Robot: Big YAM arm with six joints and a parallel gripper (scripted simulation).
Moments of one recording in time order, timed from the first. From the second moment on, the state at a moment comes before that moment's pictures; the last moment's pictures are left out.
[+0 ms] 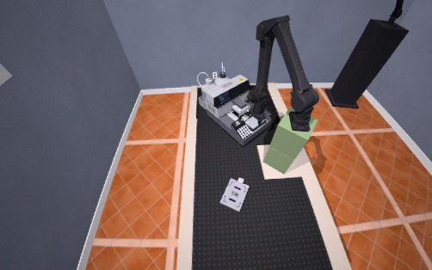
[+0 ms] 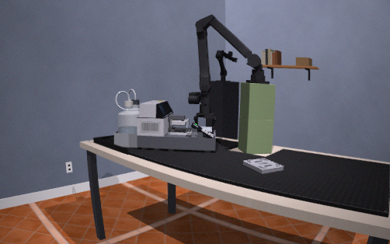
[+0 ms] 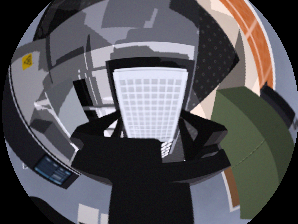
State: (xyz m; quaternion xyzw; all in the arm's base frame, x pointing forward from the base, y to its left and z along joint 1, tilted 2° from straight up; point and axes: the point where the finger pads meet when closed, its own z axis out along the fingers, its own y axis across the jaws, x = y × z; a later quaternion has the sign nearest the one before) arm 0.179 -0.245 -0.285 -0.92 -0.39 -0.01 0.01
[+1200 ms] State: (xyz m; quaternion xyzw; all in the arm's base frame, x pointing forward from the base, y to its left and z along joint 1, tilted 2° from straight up) arm 0.181 -0.248 -0.235 -0.92 -0.39 -0.01 0.01
